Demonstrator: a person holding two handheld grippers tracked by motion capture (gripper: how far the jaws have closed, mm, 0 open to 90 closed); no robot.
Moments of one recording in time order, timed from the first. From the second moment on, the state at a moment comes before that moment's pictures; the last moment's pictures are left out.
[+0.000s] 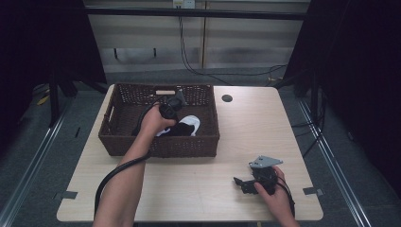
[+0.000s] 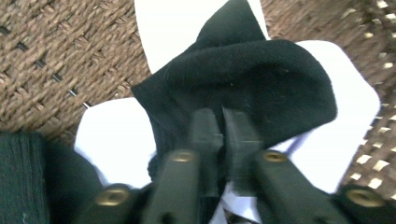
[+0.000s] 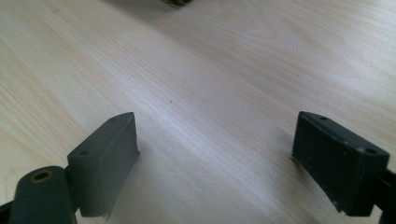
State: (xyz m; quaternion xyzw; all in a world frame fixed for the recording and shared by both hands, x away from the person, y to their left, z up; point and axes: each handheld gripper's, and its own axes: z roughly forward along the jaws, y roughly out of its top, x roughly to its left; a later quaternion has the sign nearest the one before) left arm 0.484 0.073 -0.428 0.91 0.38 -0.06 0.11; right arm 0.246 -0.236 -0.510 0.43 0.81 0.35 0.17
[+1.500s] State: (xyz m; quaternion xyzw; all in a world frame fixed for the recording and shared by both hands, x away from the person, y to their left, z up) left arm 0.465 0.101 -0.286 0.92 0.36 -0.05 0.11; right arm 0.246 -0.236 -0.510 0.43 0.82 0.35 0.17
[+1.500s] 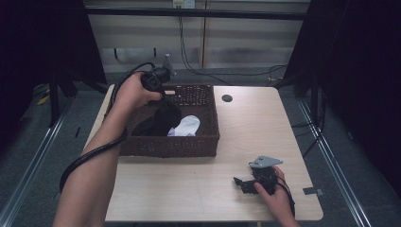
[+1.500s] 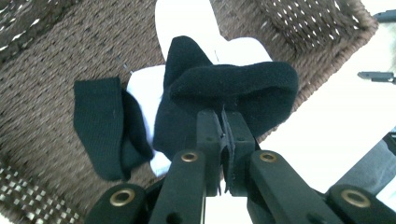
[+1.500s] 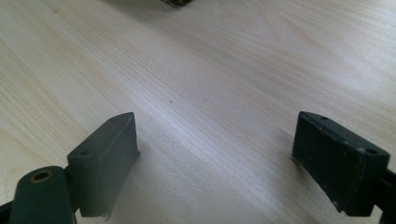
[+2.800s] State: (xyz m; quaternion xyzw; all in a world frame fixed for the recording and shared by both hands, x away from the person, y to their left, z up) left arm 0.397 0.150 -0.153 0.92 0.37 -0.03 0.11; right arm 0.246 -0.236 -0.510 0.42 0.82 0.35 0.17
